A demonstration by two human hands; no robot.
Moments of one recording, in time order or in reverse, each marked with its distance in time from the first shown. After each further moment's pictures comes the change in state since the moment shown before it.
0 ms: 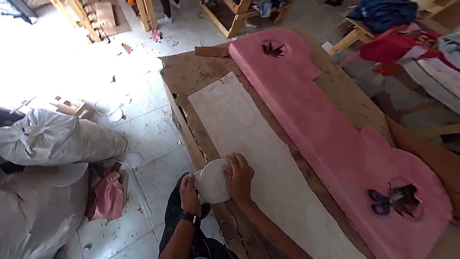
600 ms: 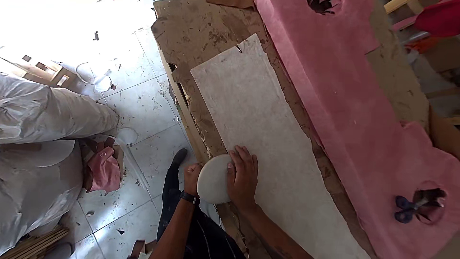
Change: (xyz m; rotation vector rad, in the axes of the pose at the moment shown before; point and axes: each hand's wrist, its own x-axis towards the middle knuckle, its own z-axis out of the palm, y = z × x) left_hand 0.075 -0.037 0.000 0.092 -0.316 0.107; right_hand 0.004 -0.010 0.021 0.065 0.000 -0.083
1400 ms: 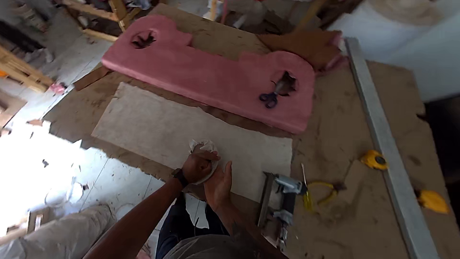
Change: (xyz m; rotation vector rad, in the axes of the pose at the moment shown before) left_hand -0.082 -0.010 0.219 0.884 -1.607 0.770; right_hand -0.130 0.021 -0.166 1.926 0.766 1.045
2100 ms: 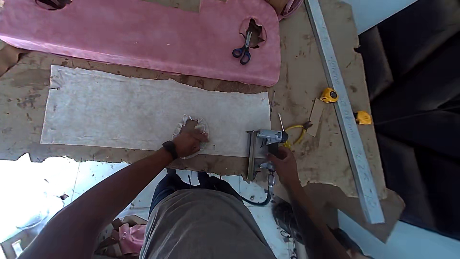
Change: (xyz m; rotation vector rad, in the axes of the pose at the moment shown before) left_hand -0.005 -0.049 0.006 0.123 -0.586 0.290; right_hand -0.079 -0.094 -0.248 -1.042 0.691 -0.271
